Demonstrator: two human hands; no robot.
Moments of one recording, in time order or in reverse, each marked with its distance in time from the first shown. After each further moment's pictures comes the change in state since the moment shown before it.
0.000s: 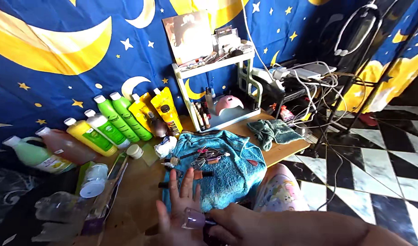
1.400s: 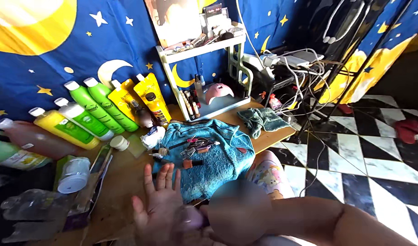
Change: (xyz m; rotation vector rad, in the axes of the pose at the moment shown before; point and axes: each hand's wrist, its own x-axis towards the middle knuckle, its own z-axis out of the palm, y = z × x) left_hand 0.009 0.007 -0.011 -0.029 0.045 0.135; right_hand -0.005 -0.004 0.006 0.097 0.071 -0.141
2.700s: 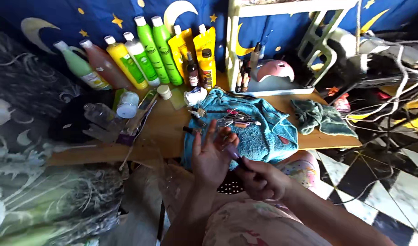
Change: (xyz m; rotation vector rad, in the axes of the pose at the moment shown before) left_hand -0.006 -0.013 0.008 -0.361 0.101 -0.326; right_hand -0.003 0.035 -0.009 1.571 -0.311 0.772
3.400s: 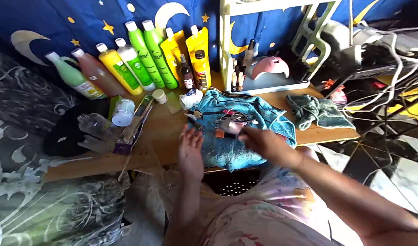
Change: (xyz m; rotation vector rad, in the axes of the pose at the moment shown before) left_hand 0.018 0.024 -0.040 0.679 0.305 0.367; right_hand 0.000 -0.073 0.000 -1.733 0.813 -0.268
